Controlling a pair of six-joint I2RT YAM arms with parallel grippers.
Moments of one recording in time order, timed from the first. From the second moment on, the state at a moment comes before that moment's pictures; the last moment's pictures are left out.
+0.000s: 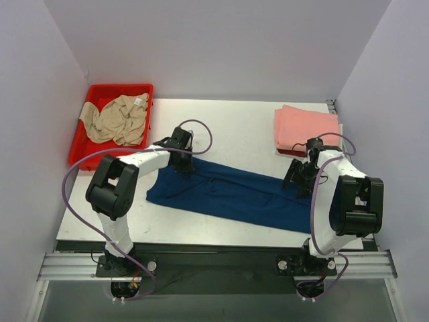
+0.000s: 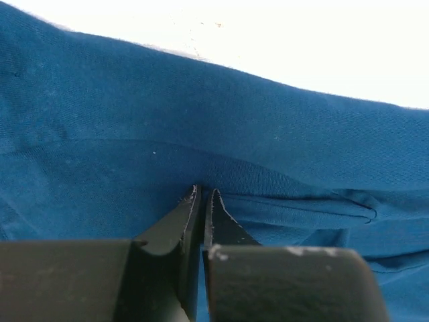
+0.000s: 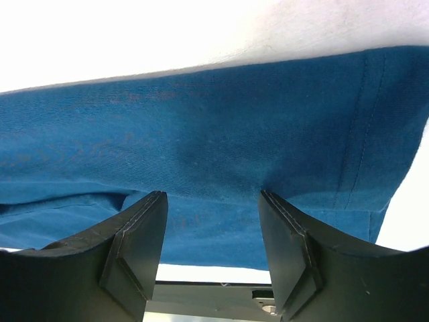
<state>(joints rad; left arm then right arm) -0.48 1.88 1.20 -0.37 0.01 -0.44 -0.08 1.60 0.96 -0.81 -0.14 0.40</state>
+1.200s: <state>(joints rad) -0.65 1.57 0.98 -0.38 0.15 -0.67 -0.08 1.72 0.99 -0.82 -0.14 0.37</state>
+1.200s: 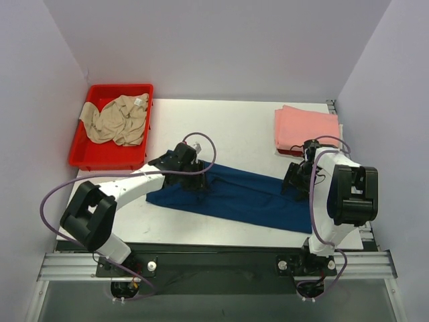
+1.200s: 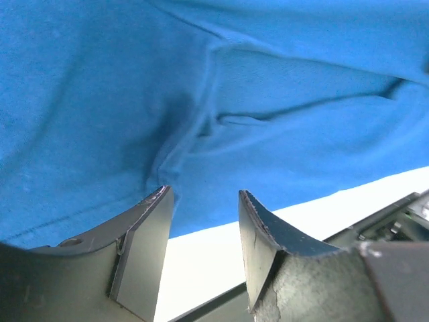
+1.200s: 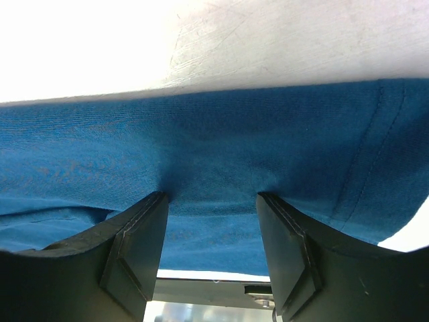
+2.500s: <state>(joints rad) -0.71 1.73 1.06 -0.34 0.37 -0.59 -0.07 1.73 1.00 -0.84 -0.14 0.37</state>
